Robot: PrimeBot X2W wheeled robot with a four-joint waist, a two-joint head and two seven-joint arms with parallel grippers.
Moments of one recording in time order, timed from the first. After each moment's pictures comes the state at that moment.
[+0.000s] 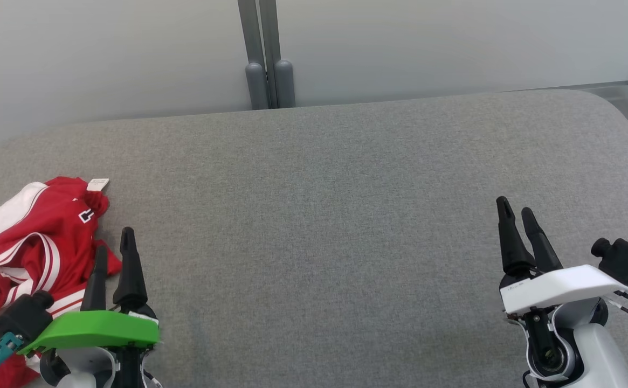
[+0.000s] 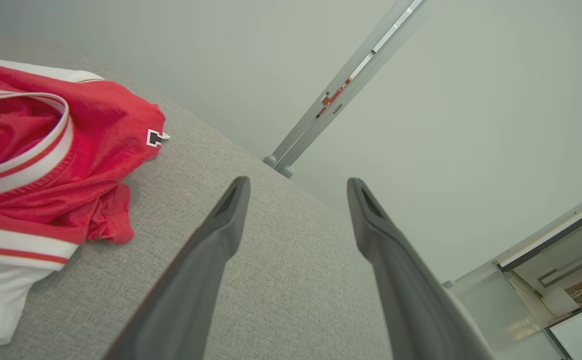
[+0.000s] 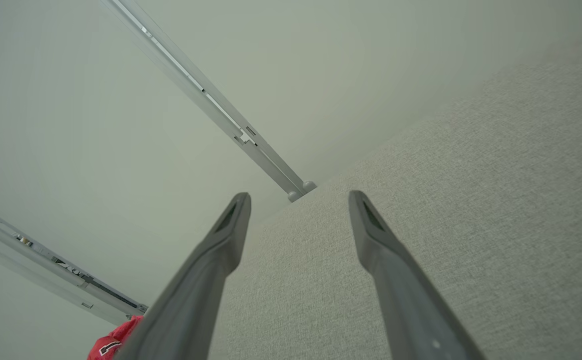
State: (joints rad) left arm -0.08 0.04 0.04 0.15 -0.78 -0.08 -0.09; right arm -0.13 -0.05 0.00 0.15 0.75 0.13 -0.09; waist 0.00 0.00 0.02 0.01
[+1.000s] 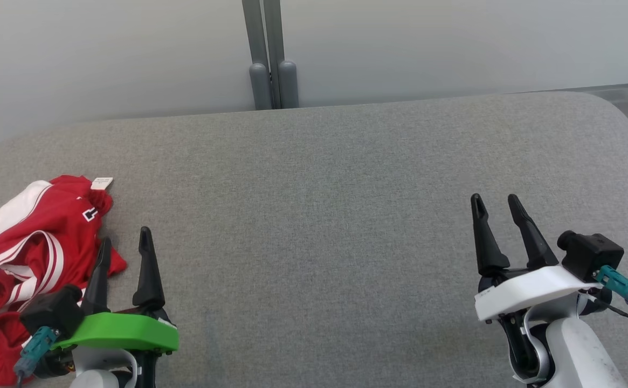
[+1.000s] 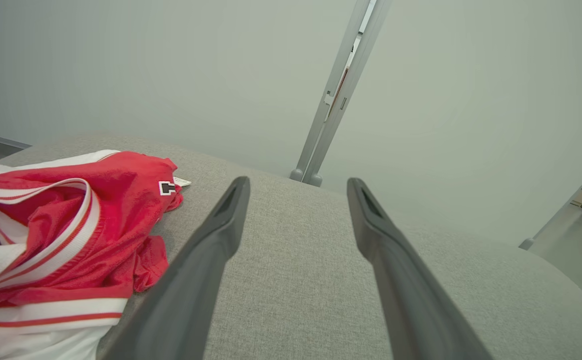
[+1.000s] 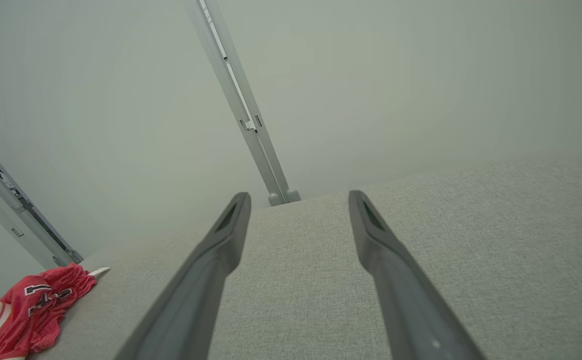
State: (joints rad) left arm -0.08 0.04 0.01 0.16 -0.44 -0.07 -0.17; right arm -0.15 -0.05 0.05 0.16 0.38 0.13 -0.17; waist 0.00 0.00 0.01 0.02
